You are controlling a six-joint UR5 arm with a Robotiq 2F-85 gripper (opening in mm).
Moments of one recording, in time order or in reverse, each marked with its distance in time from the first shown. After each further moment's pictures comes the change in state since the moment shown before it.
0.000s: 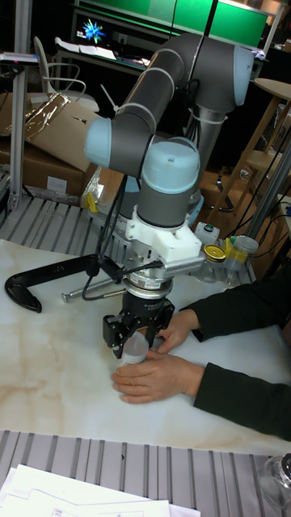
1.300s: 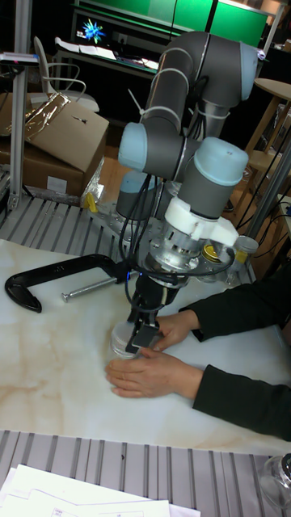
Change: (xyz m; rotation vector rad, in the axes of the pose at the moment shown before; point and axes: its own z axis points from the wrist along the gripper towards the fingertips) arm -0.005 -0.003 -0.024 0.197 0.157 -0.988
